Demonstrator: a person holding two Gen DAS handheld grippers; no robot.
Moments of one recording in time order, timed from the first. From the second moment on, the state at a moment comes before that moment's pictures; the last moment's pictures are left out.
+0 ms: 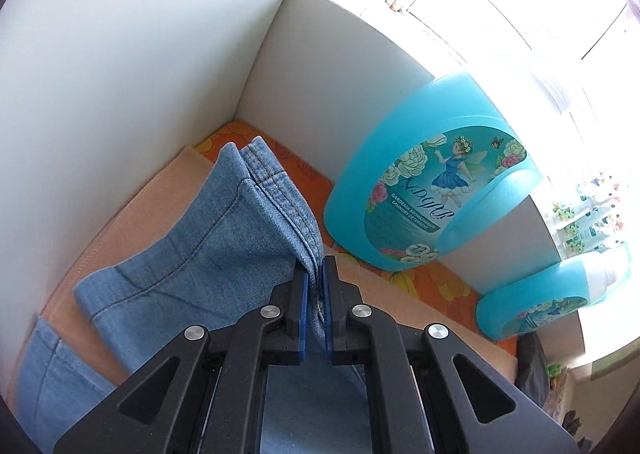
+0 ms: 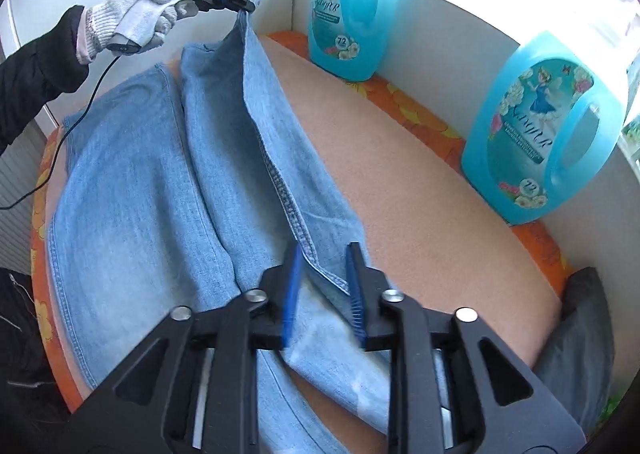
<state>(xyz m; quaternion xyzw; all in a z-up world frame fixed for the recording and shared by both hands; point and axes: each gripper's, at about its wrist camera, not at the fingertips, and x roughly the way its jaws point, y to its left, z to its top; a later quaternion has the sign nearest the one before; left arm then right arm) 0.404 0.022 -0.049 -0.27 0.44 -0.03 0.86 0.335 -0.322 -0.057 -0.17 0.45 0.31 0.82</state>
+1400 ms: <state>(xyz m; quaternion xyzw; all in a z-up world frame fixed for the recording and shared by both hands) 0.143 0.093 -0.036 -0.20 0.36 -0.06 0.91 0.118 -0.234 -0.054 -0.24 0.43 0.33 0.81</state>
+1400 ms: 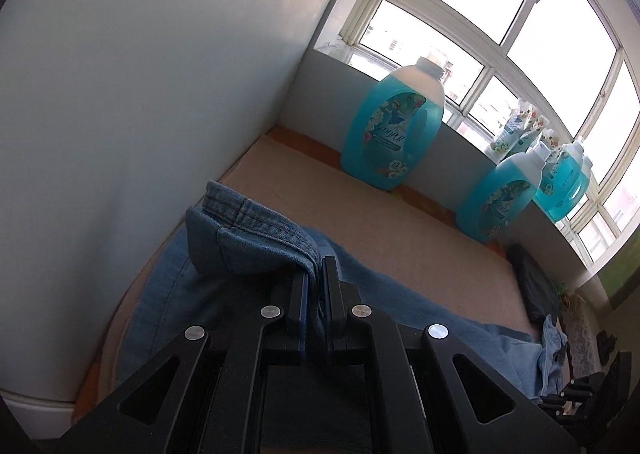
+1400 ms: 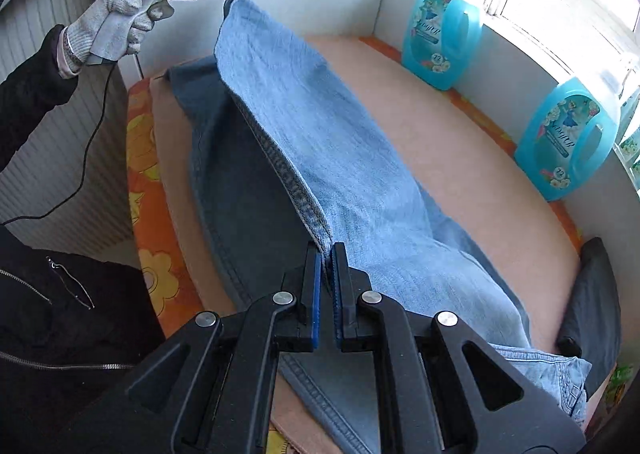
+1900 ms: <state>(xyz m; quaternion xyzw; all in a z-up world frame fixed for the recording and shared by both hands) 0.092 0.113 -0.131 -0.25 0.41 -0.04 0.88 0.126 -0.219 -0.079 -0.26 0.51 0.36 0.73</state>
